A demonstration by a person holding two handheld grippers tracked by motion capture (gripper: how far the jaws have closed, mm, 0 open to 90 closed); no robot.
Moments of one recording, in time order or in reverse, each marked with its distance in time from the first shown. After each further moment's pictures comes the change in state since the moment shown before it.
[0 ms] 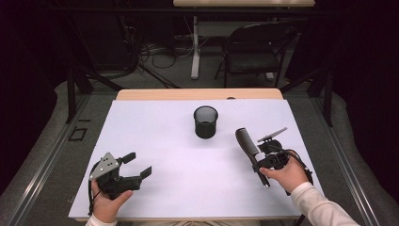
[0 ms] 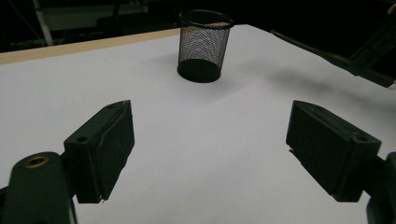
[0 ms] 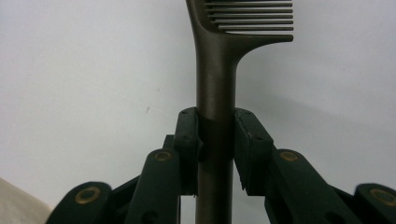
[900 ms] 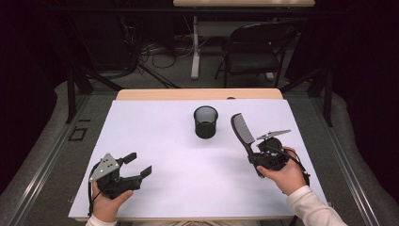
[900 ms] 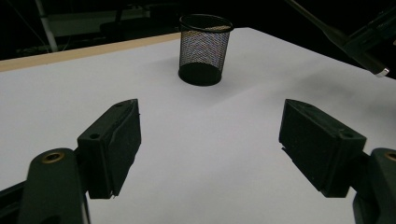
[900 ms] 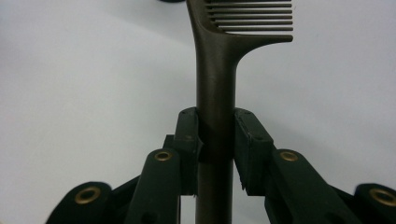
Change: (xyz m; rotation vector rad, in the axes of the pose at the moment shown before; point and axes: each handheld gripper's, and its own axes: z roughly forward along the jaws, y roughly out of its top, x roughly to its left) left arm -0.003 0.000 -0.001 -0.016 0.009 0.011; right arm 0.015 -0.002 -0.016 -0.267 -0.014 -0.119
